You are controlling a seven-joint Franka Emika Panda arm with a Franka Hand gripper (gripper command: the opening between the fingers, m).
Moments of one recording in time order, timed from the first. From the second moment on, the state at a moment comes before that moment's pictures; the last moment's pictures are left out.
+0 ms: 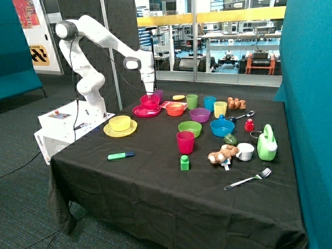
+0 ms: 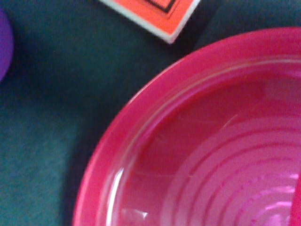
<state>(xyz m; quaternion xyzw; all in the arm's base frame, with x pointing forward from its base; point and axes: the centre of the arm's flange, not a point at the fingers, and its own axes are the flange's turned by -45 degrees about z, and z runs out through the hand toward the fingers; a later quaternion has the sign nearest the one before) 0.364 0.113 0.354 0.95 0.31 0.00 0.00</state>
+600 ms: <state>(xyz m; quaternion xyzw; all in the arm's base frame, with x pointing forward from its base) 0.324 0.117 0.347 0.96 0.28 0.00 0.00</state>
